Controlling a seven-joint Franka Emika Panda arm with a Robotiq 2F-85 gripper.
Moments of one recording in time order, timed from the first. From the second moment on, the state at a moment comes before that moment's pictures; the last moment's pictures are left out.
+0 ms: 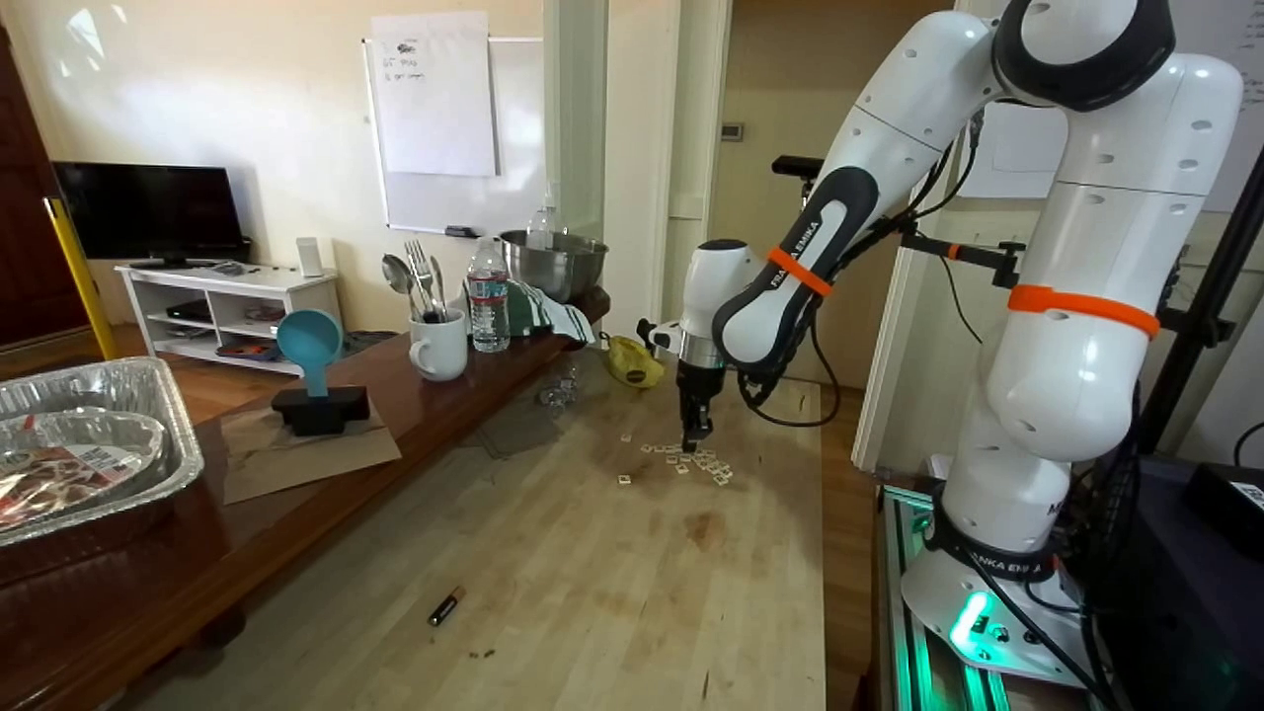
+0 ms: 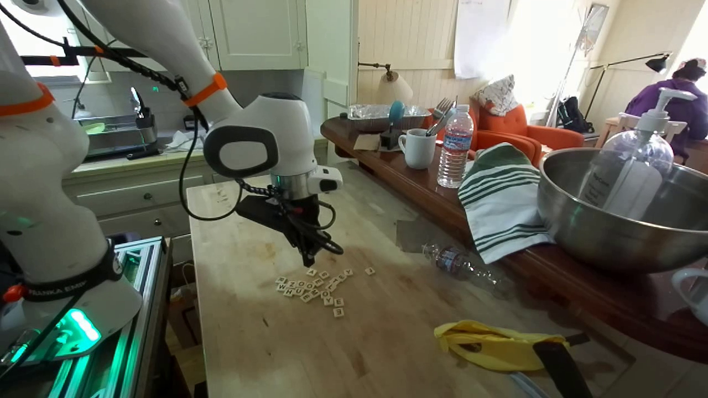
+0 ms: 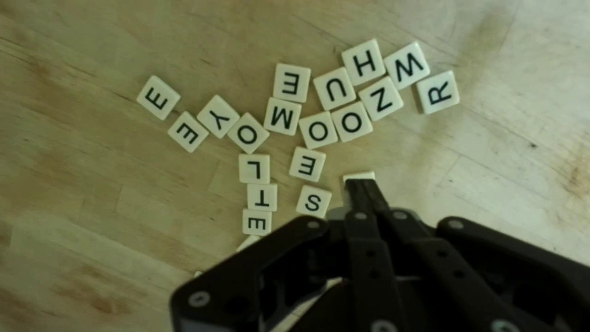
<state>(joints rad) -0.11 -0.06 -0.12 -2.74 -0.15 2.78 -0.64</state>
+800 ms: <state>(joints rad) -0.12 0.06 -0.12 -2.75 -0.13 2.96 -0.62</state>
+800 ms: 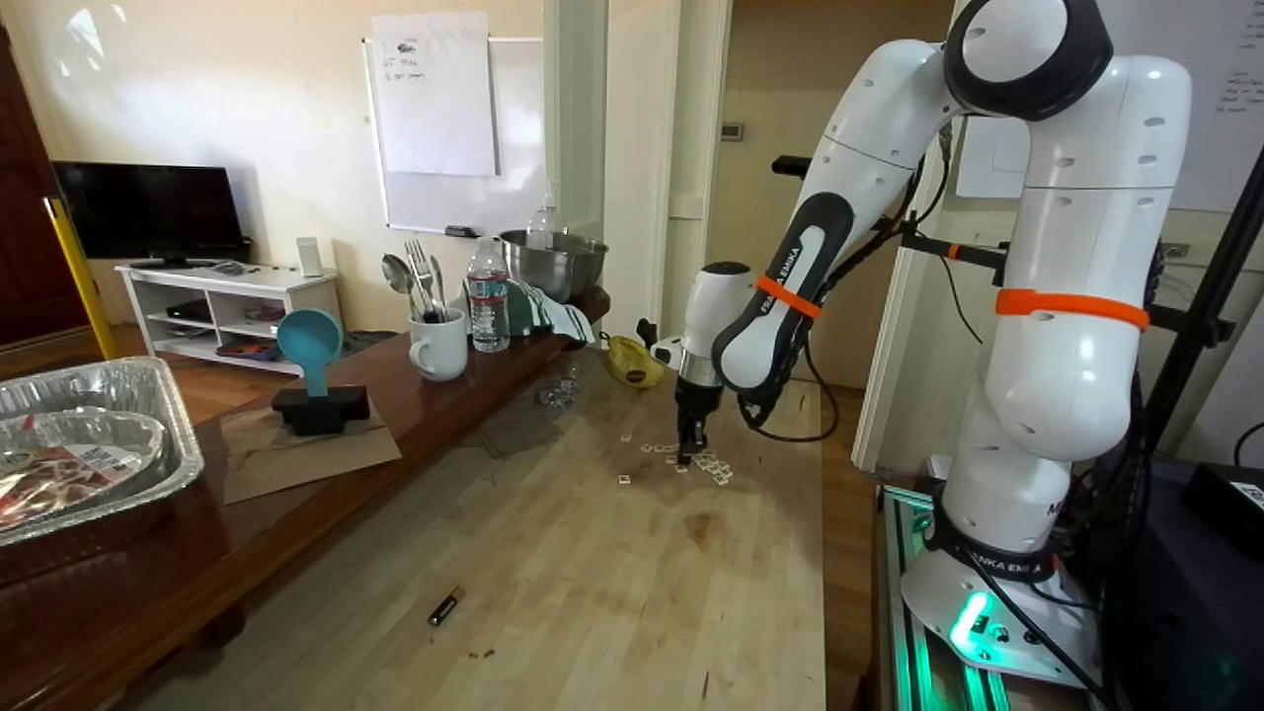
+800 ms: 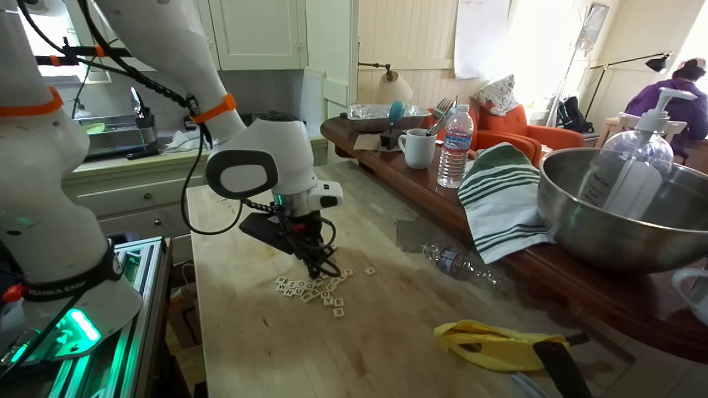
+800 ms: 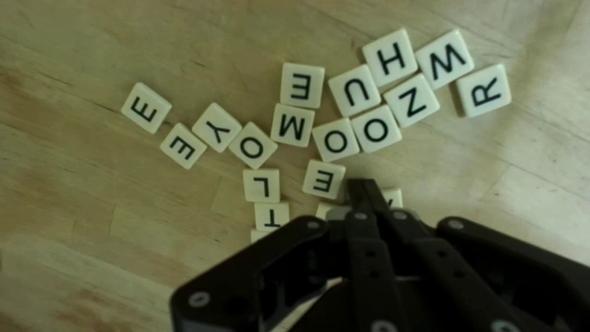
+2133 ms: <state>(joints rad) -0.13 0.09 -0.09 -2.72 -0.10 2.99 -0.44</state>
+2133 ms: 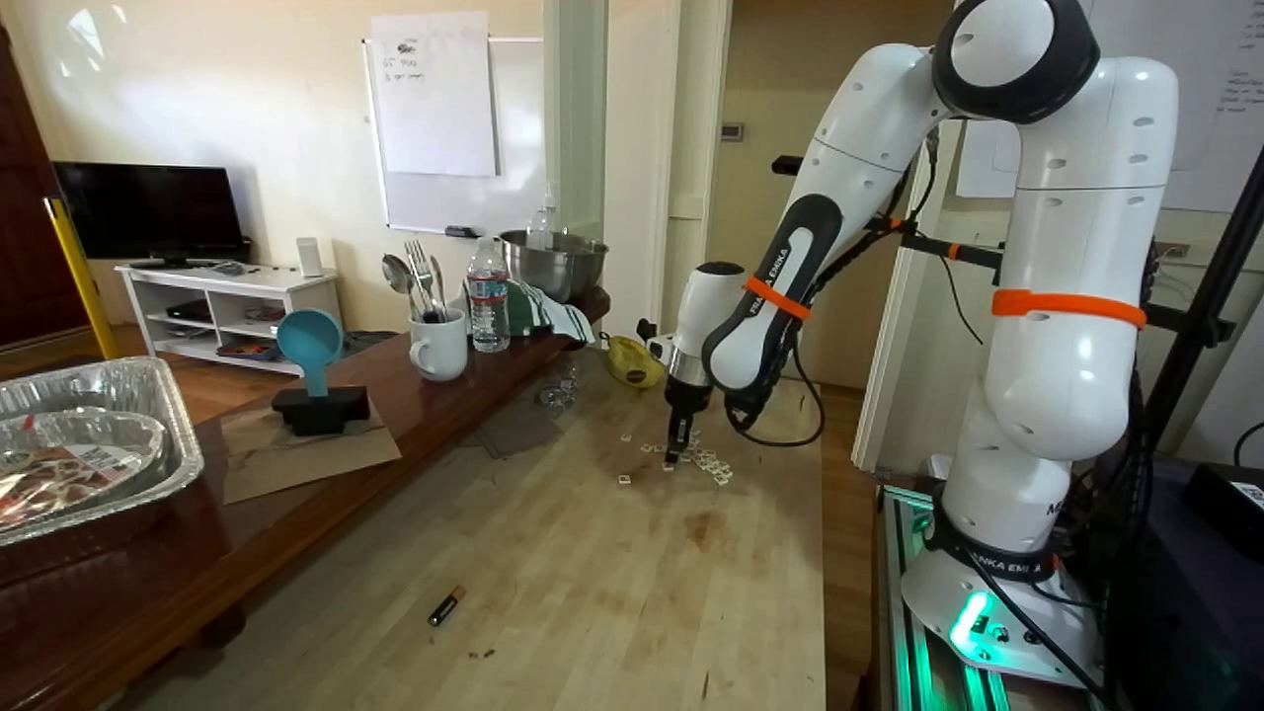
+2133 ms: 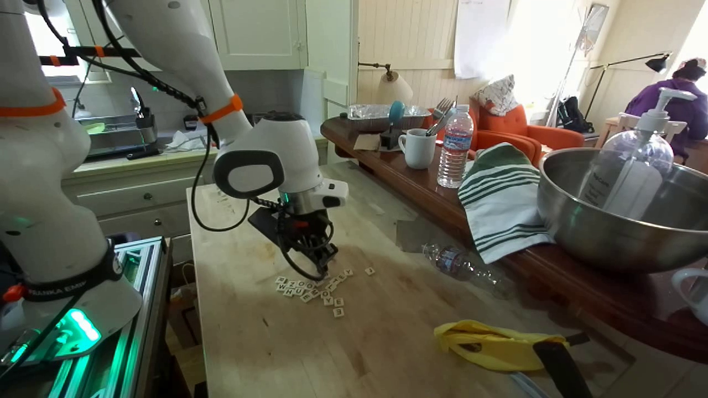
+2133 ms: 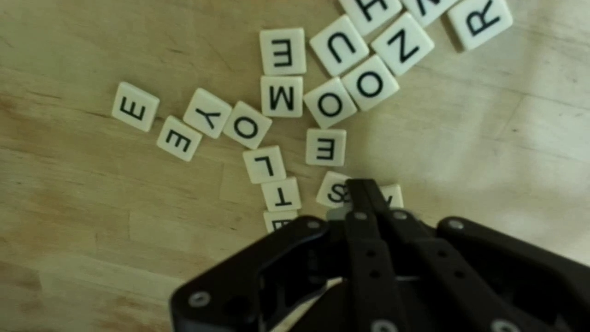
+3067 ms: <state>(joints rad) -0.12 0.03 -0.02 -2.72 0.03 2.95 -0.47</state>
